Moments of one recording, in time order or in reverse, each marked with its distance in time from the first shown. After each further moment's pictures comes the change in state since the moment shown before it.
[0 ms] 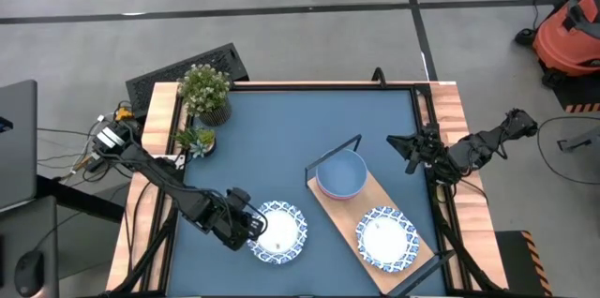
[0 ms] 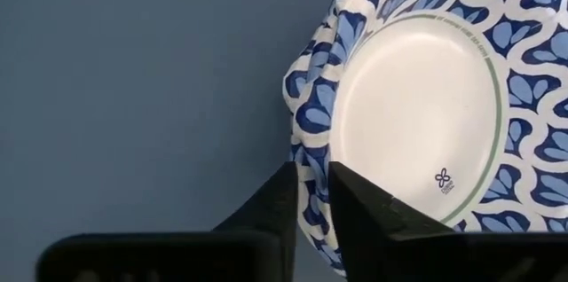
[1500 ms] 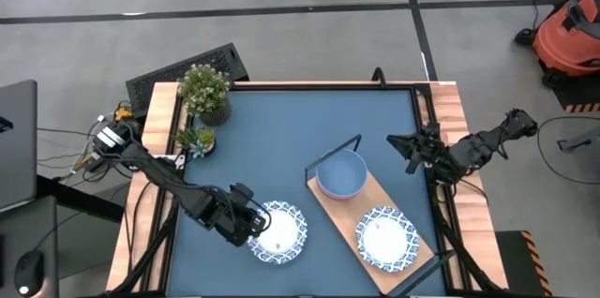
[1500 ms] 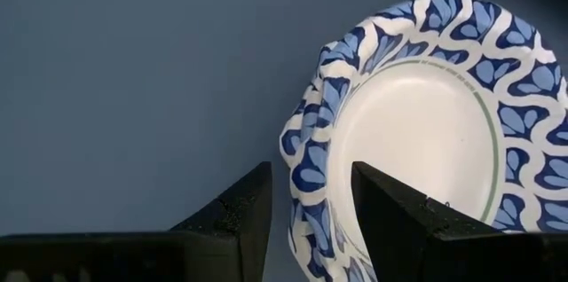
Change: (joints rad) left arm 0.032 -0.002 0.008 -0.008 -0.079 0.123; right arm 0.000 0.000 0.000 0.024 0.000 -0.009
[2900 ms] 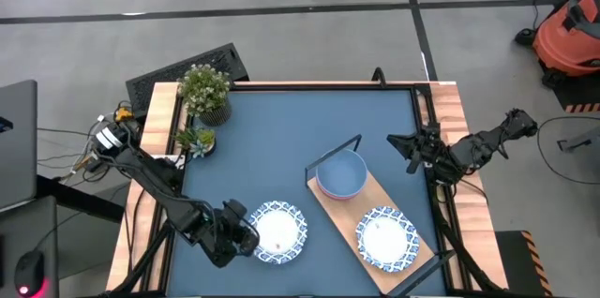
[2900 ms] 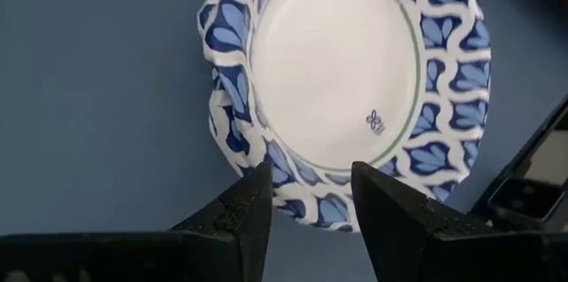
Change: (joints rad) left arm -0.157 0.000 0.000 0.113 0.006 -0.139; right arm 0.000 -0.002 0.000 0.030 -0.007 -0.024
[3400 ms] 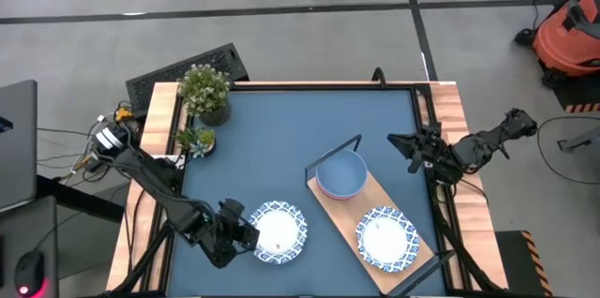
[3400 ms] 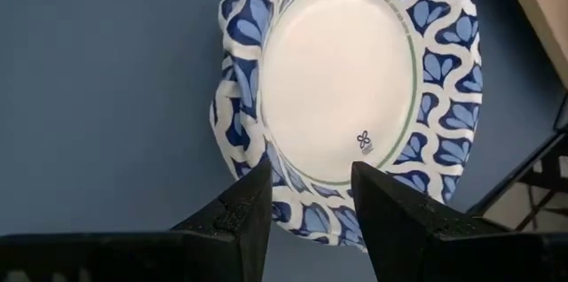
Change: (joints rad) left arm 0.000 0.001 0.001 0.004 -0.028 -0.203; right arm 0.005 -0.003 0.000 0.051 -0.001 -0.011
